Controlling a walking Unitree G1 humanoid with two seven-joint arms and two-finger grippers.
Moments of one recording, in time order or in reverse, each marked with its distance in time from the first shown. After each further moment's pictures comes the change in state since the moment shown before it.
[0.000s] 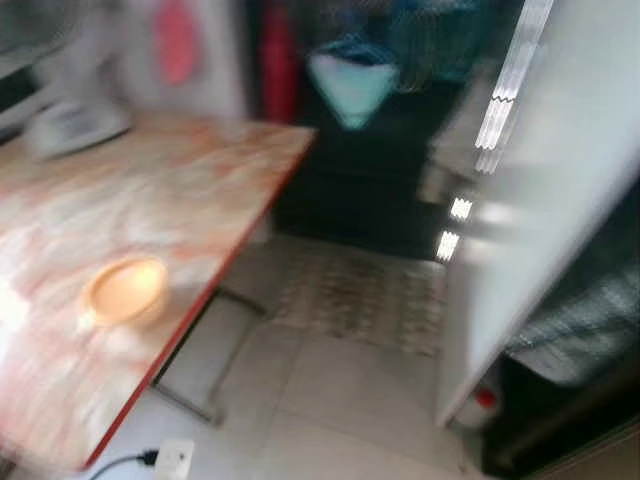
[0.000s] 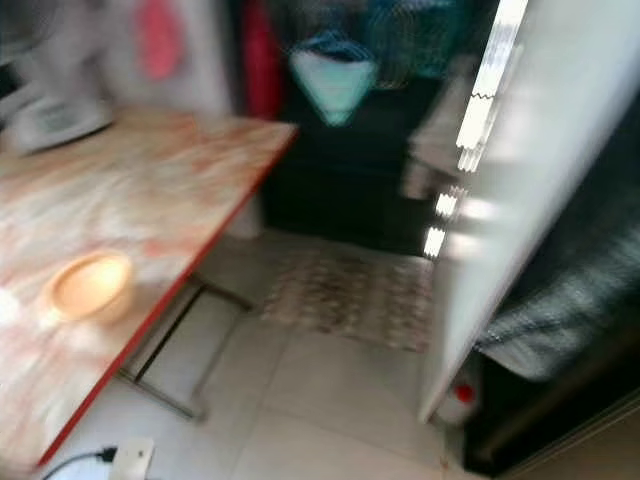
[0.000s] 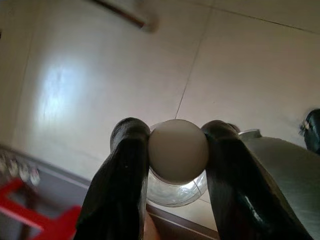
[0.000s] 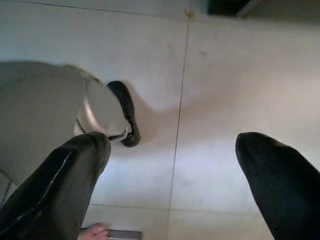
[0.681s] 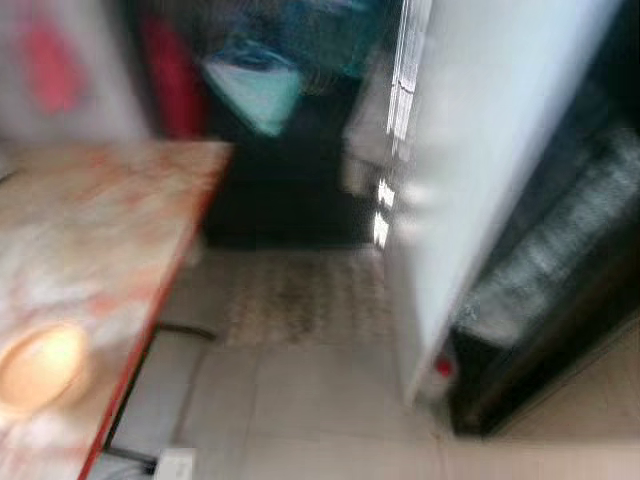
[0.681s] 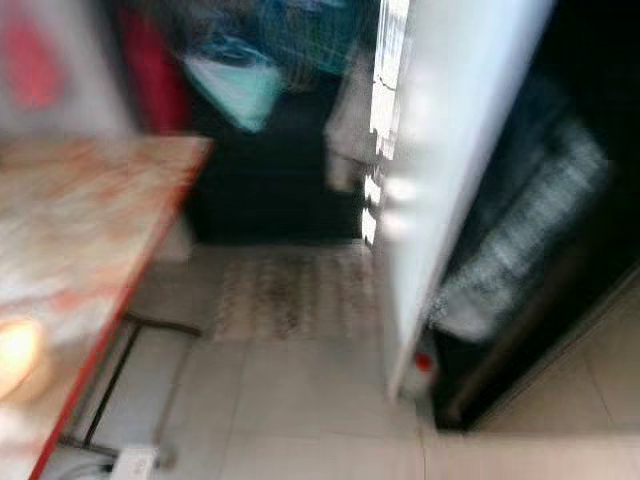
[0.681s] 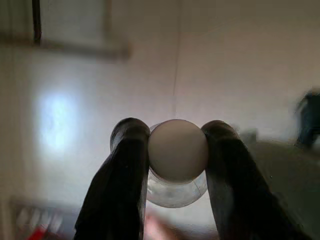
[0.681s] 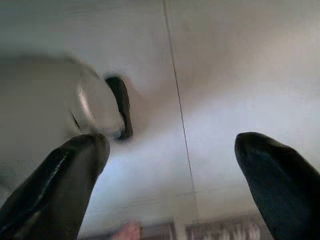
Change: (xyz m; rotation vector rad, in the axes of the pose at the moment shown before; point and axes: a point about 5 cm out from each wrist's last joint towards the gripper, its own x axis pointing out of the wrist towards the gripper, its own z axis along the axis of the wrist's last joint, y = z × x) left arm 0.001 -0.010 0.001 -0.008 0.019 -0.029; right arm -0.002 -0.006 -0.006 -0.006 0.018 -0.005
